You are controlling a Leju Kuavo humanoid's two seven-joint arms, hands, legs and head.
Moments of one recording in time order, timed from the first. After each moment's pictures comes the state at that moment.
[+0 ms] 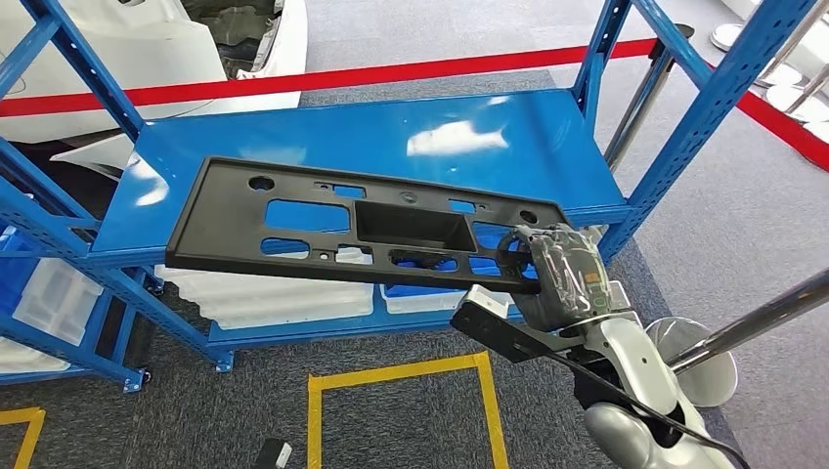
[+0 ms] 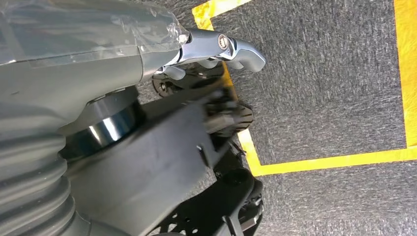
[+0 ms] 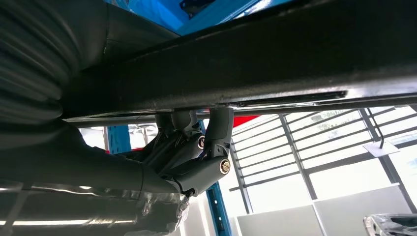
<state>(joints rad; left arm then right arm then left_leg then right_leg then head) -0.14 -0.07 -0.54 -0.19 0.53 0.03 -0.12 -0.19 -0.37 0.51 -1.93 0.94 0.00 0.47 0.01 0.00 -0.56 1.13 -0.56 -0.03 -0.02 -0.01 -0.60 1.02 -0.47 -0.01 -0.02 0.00</state>
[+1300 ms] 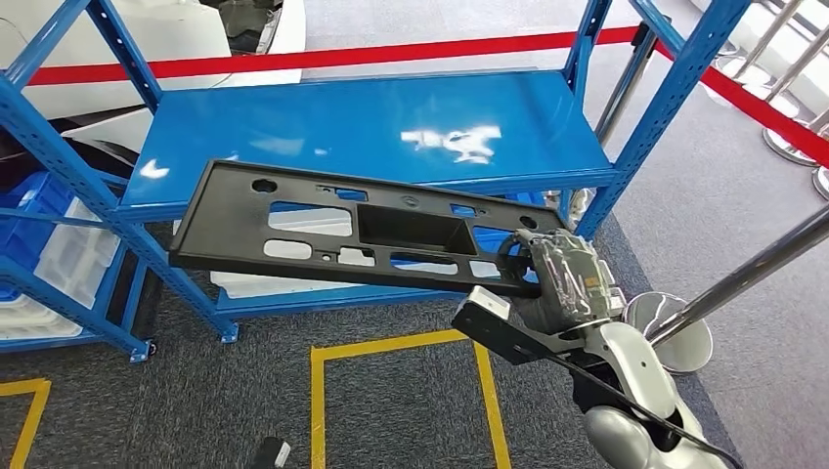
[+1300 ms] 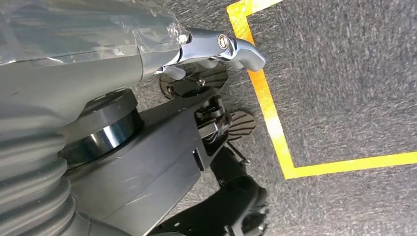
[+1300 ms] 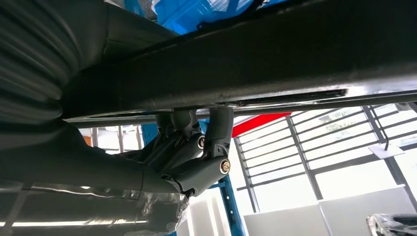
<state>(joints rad) -0.14 -0.07 -0.54 -0.19 0.53 0.04 -0.12 -0.19 -0.36 0.51 -1.92 0.93 0.00 0.47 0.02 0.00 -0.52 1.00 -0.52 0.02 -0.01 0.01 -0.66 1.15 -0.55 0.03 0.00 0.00</state>
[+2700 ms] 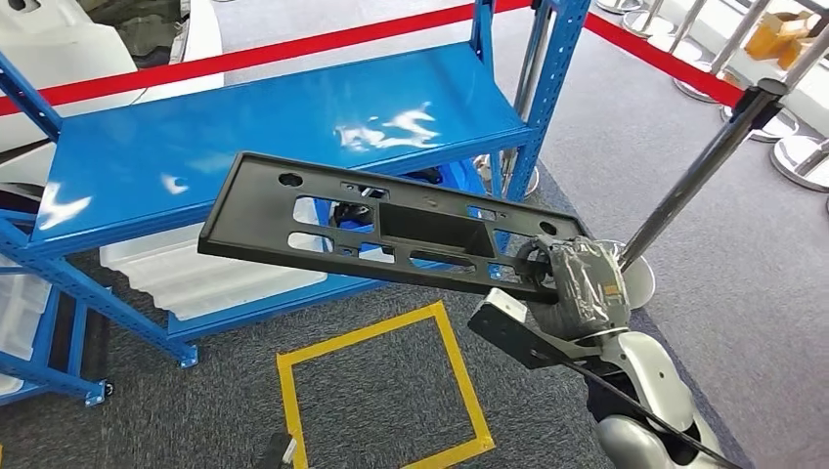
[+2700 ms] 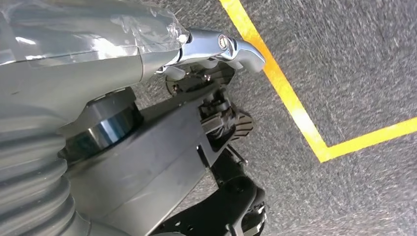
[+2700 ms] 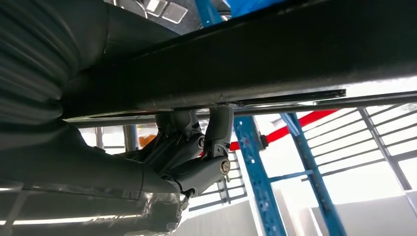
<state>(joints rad) -0.14 -0.06 -0.54 -0.19 0.53 0.04 -0.12 -0.18 -0.36 0.50 -1.92 0.93 0.00 0.47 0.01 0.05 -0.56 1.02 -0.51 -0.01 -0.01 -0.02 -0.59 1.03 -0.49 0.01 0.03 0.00</state>
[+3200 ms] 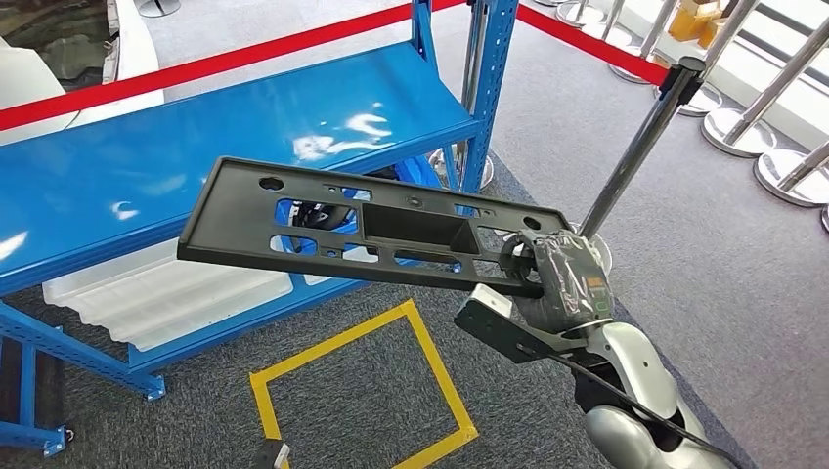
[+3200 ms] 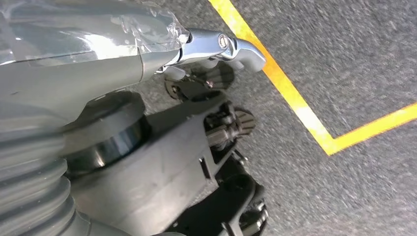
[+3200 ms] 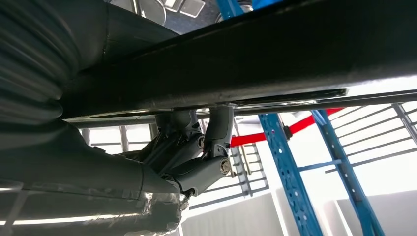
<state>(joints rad) -0.14 -0.06 -0.54 -0.19 0.53 0.04 -0.12 -0.18 -0.36 0.50 -1.92 0.93 0.00 0.47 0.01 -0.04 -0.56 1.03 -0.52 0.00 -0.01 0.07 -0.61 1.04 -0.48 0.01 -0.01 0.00</state>
